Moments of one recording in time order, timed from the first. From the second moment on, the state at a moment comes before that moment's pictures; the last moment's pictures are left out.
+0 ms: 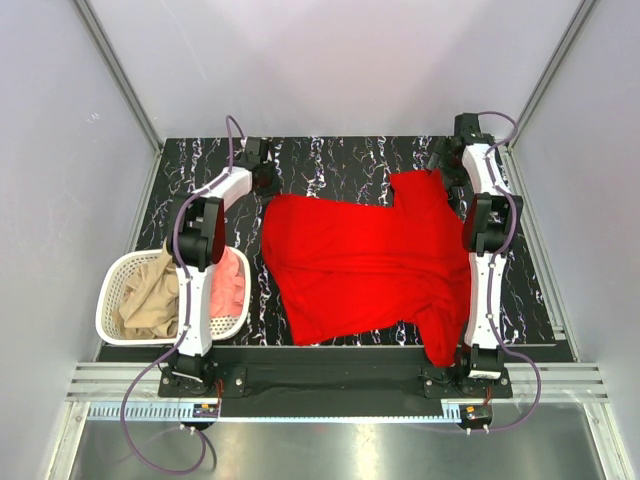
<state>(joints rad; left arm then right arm) -0.21 2.32 1.81 -0.39 0.05 -0.48 -0.06 2.62 2.44 -0.84 0.02 0.39</state>
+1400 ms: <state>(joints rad) -0.23 2.27 1.79 -0.49 0.04 -0.47 -0.07 2.74 2.58 -0.76 -0.15 0.37</state>
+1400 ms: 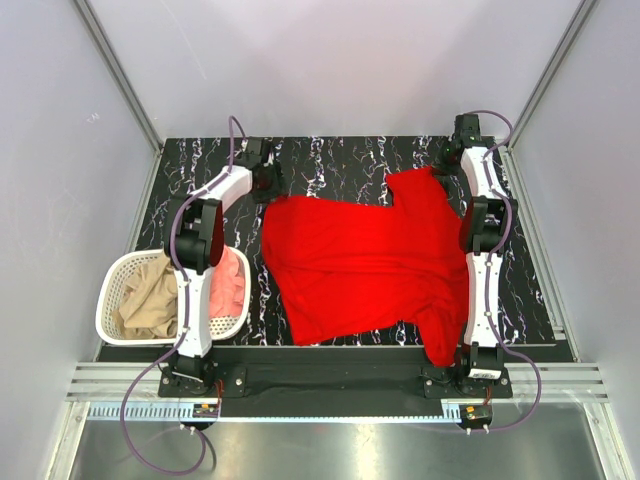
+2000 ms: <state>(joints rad) -0.27 2.26 1.82 -0.53 -0.03 -0.39 -0.07 2.73 2.56 -0.73 -0.16 0.37</state>
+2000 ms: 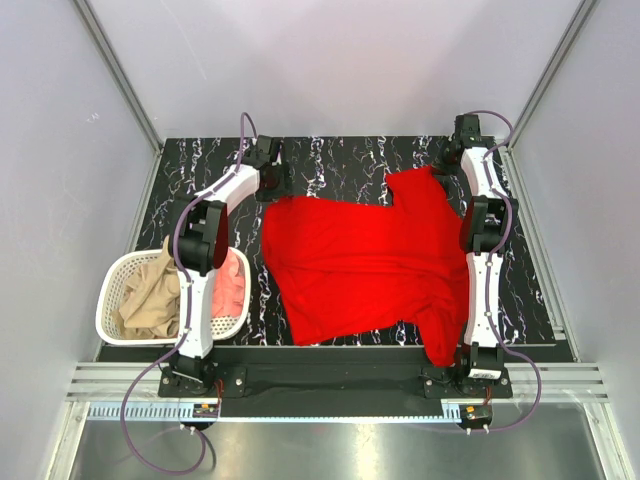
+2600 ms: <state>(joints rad) -0.27 2.31 1.87 -0.55 0.00 -0.41 -0.07 2.71 2.53 -0.72 -0.16 0.37</state>
